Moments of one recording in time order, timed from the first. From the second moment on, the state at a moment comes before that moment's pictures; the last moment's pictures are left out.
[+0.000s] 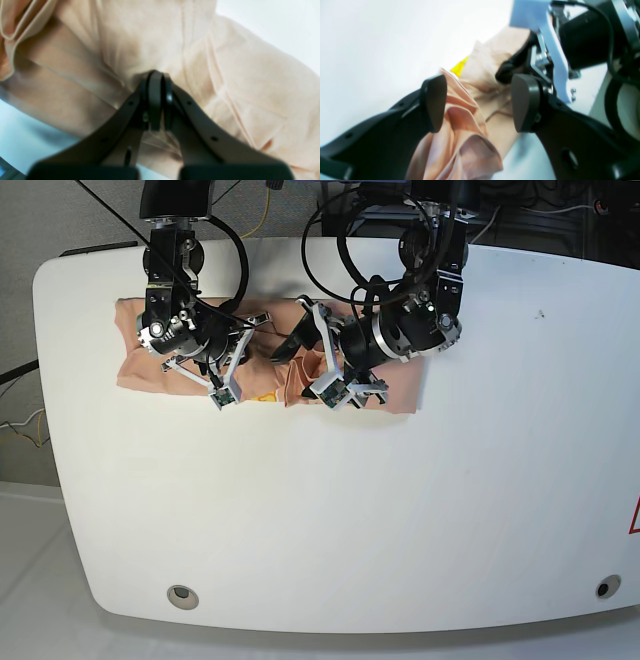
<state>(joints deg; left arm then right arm) 6.0 6.4 9.5 102.4 -13.9 -41.9 48.9 -5.1 4.5 4.2 96.9 9.5 26.8 -66.8</state>
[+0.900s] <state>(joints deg) 5.9 -1.7 1.7 102.4 -13.6 -41.9 49.6 -4.5 4.8 4.2 94.8 10.4 26.9 -65.8</state>
